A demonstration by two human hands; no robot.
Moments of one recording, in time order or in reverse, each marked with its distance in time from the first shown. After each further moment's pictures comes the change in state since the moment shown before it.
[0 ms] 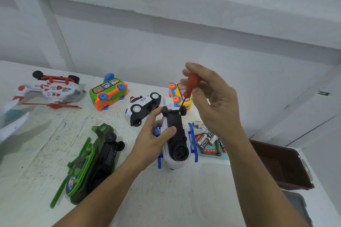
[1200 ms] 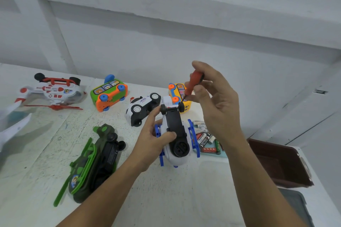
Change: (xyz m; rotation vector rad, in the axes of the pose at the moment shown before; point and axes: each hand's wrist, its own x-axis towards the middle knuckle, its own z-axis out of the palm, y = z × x) left_hand -0.008 0.001 0.002 -0.085 -0.020 -0.018; right_hand -0.010 -0.003 0.001 0.041 0.086 0.034
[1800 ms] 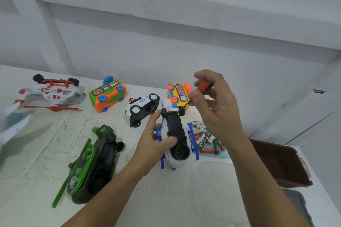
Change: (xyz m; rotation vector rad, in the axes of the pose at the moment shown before) left_hand -0.007 0.000 0.006 0.014 0.009 -0.025; right_hand -0.003 0.006 -0.013 -0.227 -0.049 -0.008
